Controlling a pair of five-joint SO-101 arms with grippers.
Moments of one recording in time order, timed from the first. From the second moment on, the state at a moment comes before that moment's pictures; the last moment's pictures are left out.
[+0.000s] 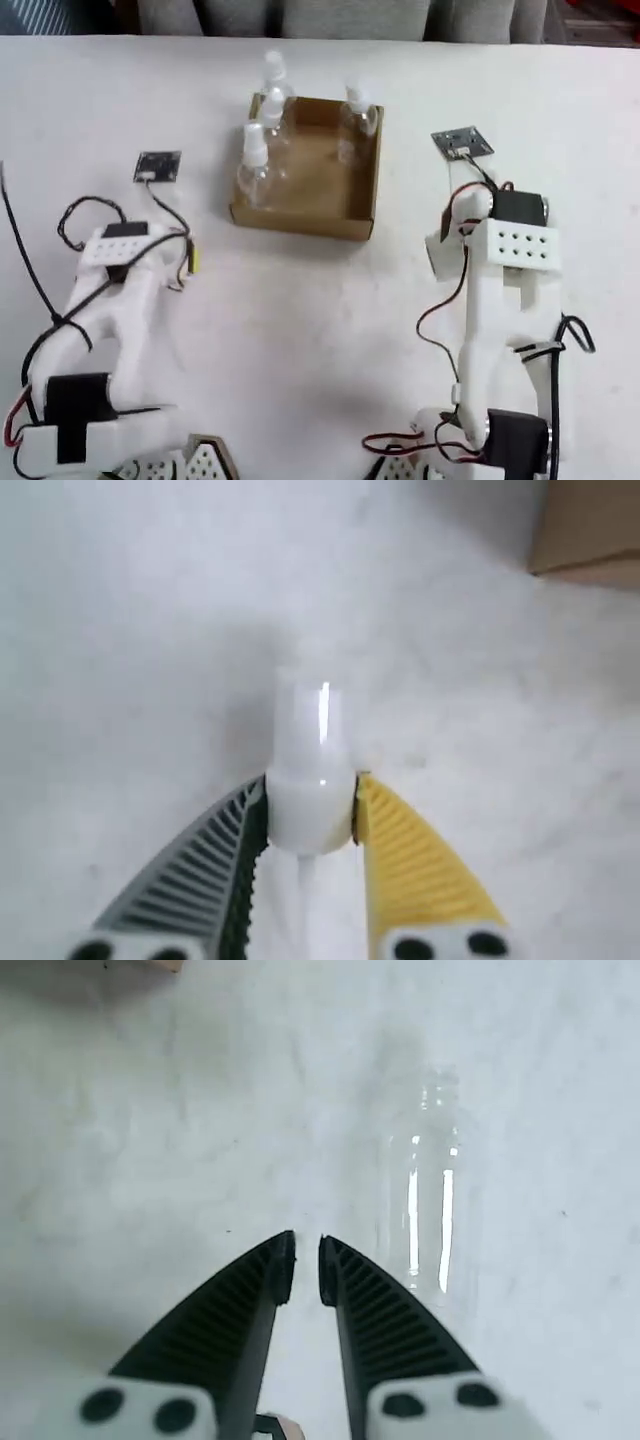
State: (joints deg) left arm -11.0 -8.6 45.7 48.7 -0.8; right arm 4.2 -18.2 22.9 83.0 22.0
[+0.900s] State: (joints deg) left arm -11.3 -8.1 45.7 46.5 -1.0; right arm 8.6 -18.2 17.6 90.1 32.7
